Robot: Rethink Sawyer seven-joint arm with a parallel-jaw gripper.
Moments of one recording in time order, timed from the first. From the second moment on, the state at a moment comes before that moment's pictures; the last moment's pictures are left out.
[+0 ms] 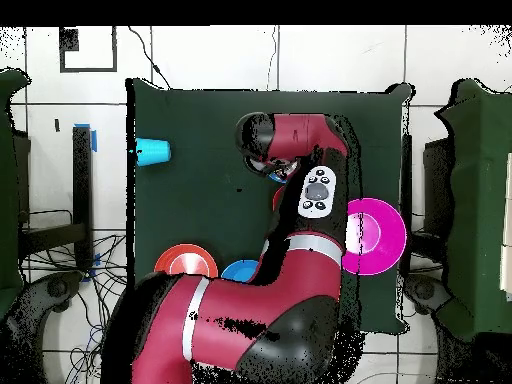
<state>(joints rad) -0.13 -0.17 -0.20 0.91 -0.17 1.00 2.56</state>
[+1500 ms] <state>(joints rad) 0.07 -0.21 -0.33 0.78 -0.18 1.20 2.56</state>
